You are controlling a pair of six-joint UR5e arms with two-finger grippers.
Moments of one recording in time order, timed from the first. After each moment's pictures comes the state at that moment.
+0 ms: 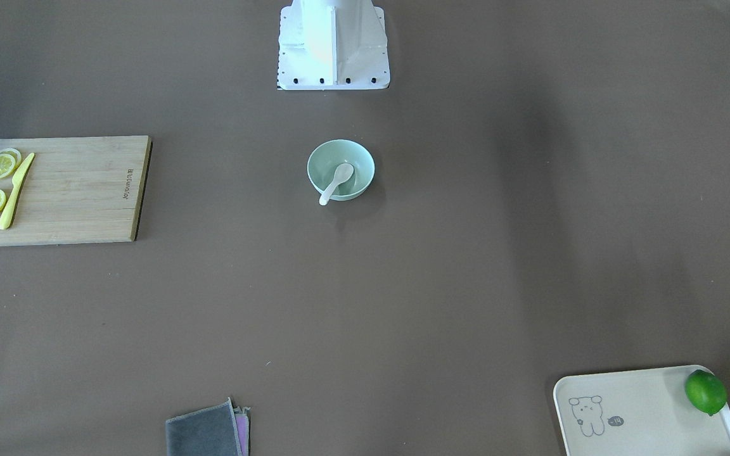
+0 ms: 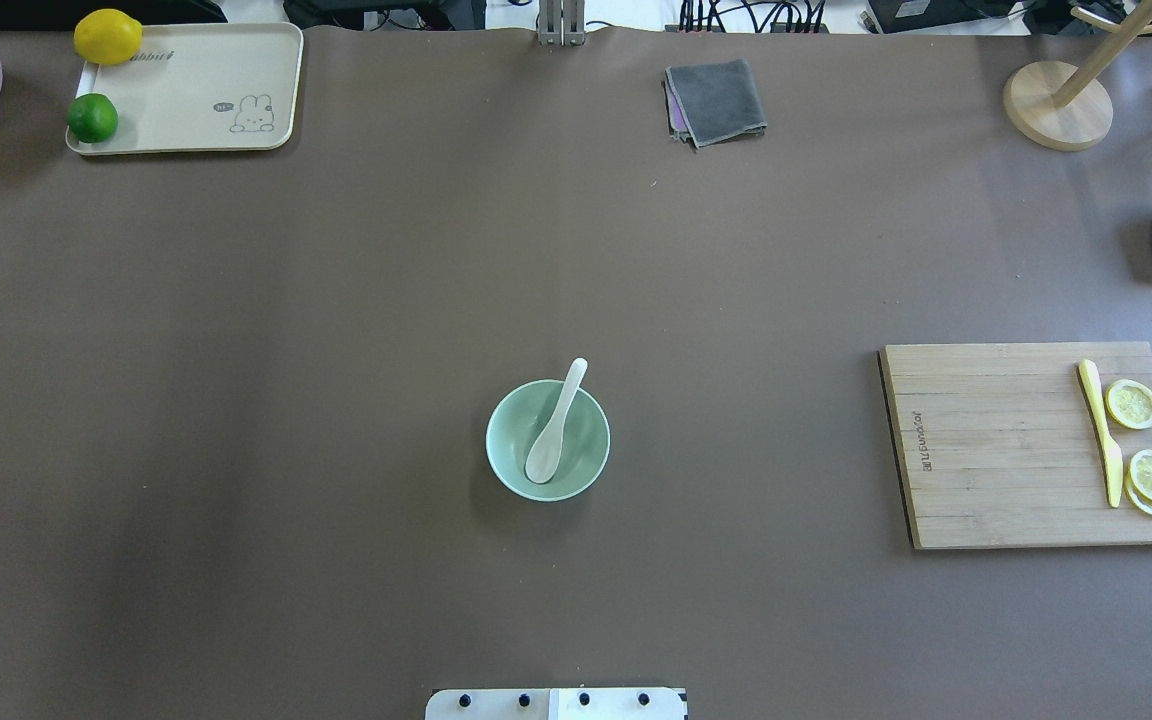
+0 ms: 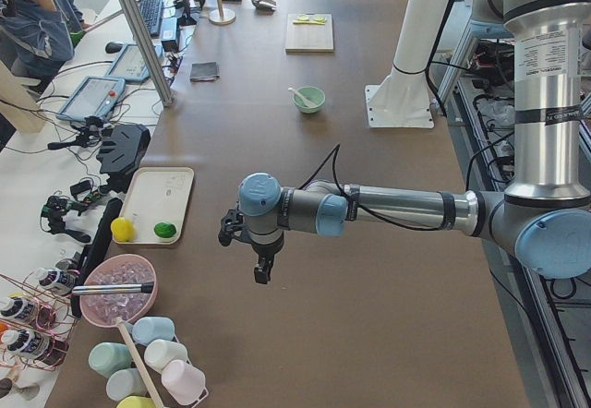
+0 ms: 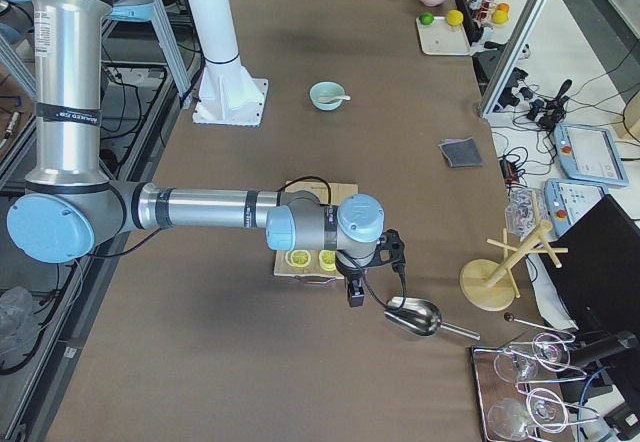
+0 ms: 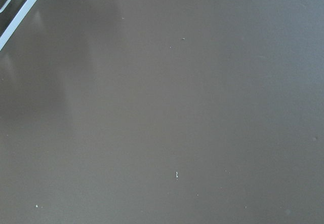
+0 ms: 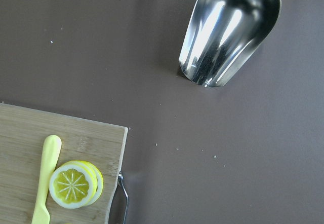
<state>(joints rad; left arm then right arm) -1.48 -1.47 -1.72 -1.63 -2.36 0.05 1.53 -1.65 1.66 -1.53 2.38 -0.12</state>
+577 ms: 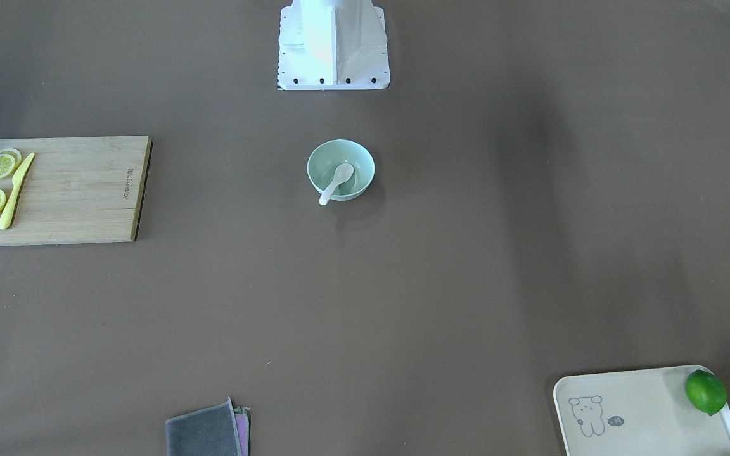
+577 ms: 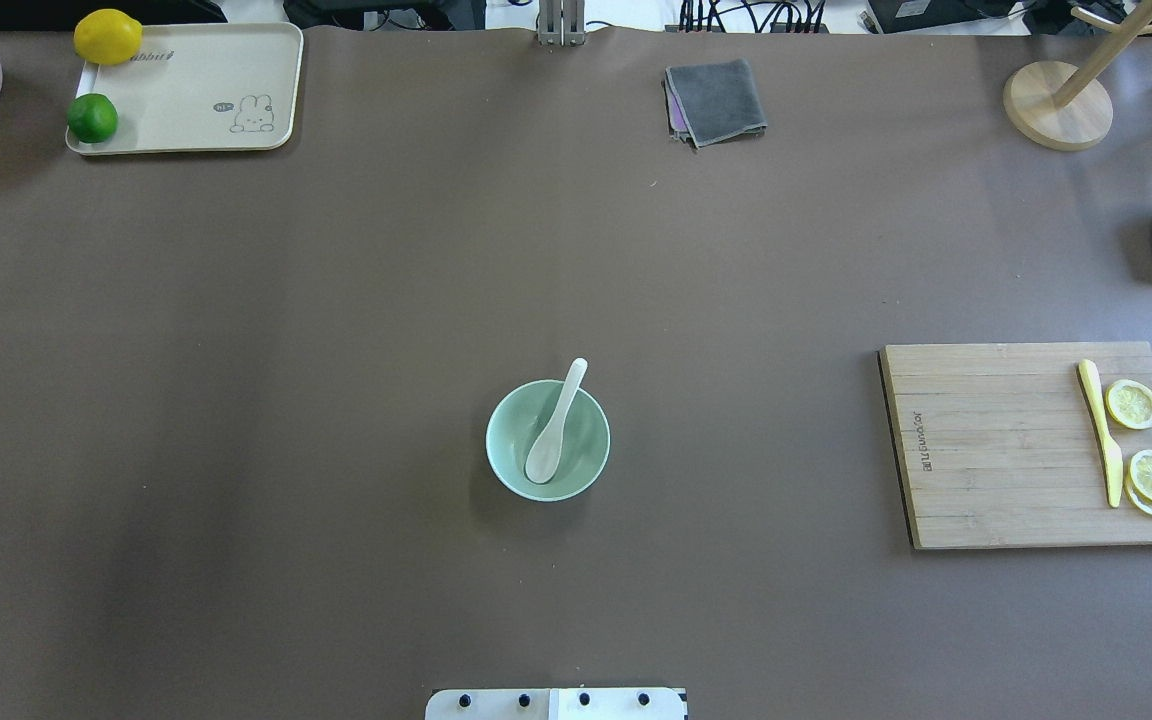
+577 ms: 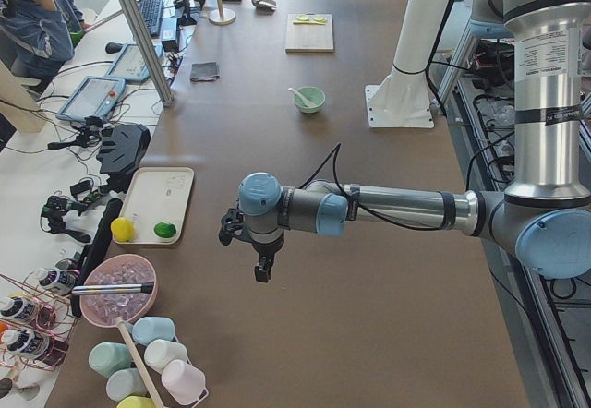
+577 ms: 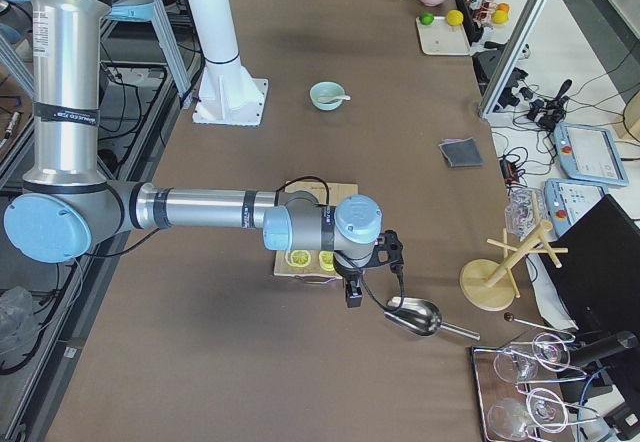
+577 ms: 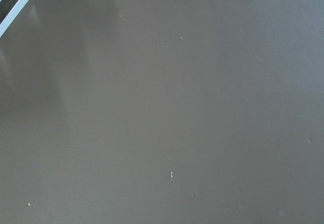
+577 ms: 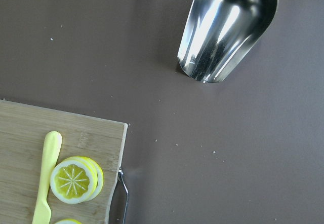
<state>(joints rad) -1.48 -1.47 -1.73 -1.63 -2.38 0.04 1.54 -1.66 1.67 -1.53 2.39 -0.13</state>
